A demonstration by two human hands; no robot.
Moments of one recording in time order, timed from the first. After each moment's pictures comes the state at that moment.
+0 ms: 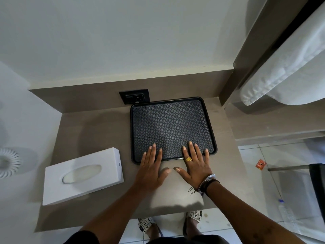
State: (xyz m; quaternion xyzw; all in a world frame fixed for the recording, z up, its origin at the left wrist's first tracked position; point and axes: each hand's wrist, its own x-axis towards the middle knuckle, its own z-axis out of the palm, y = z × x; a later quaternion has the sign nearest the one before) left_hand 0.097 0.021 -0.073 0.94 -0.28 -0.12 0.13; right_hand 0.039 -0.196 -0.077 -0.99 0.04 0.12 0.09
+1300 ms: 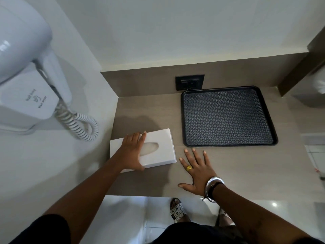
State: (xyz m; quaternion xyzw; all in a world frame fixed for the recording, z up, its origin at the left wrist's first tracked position) left_hand 0.164 0.280 -0.020 0.94 -0.27 -0.19 -0.07; right_hand 0.031 -0.013 -0.075 -0.97 -0.17 0.16 0.07
